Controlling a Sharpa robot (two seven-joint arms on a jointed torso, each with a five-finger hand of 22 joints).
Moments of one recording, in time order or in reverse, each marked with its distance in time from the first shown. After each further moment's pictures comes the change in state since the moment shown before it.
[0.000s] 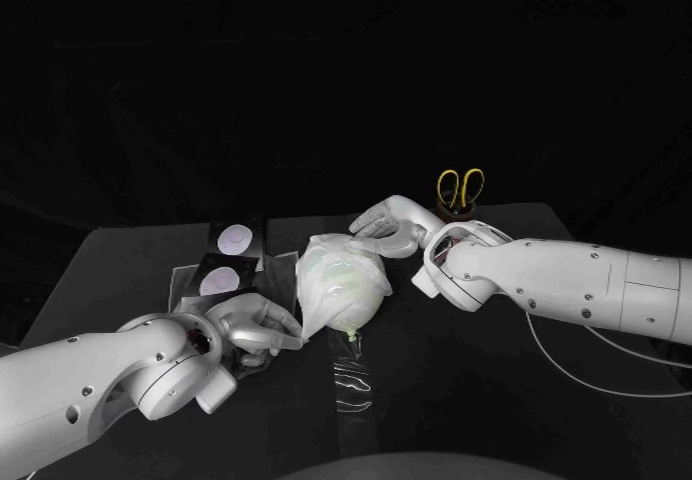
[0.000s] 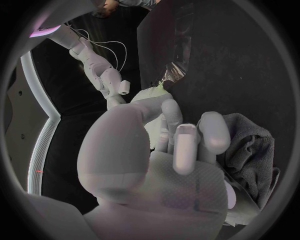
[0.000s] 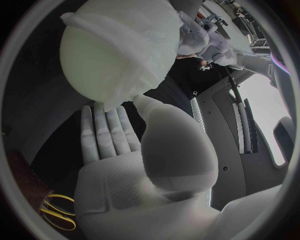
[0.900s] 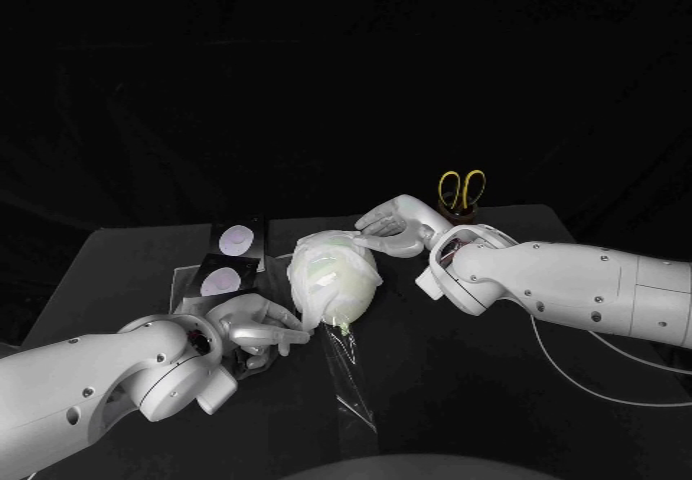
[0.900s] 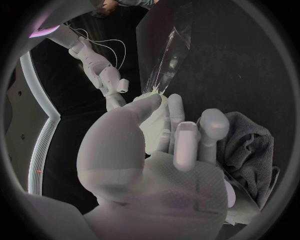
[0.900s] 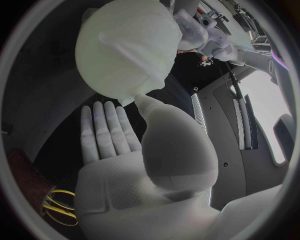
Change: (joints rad) left arm -0.001 -0.003 -0.001 0.003 0.007 -0.028 0.007; left_hand -0.105 -0.064 -0.217 0.068 0.003 -0.190 0.071 -0.098 0.066 -0.134 0.042 -0.146 -0.149 0.000 0.047 -0.040 0.000 0.000 -0.105 0.040 -0.072 -0.153; right arm -0.002 -0.026 -0.002 0.026 0.053 -0.049 0.022; right_hand -0.051 -0.015 -0.056 0.034 0.000 -0.013 0.002 -0.017 -0.007 -0.053 0.020 0.000 0.000 -0.015 0.015 -0.019 -0.017 -0.007 -0.011 0.000 0.001 -0.034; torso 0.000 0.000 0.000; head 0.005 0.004
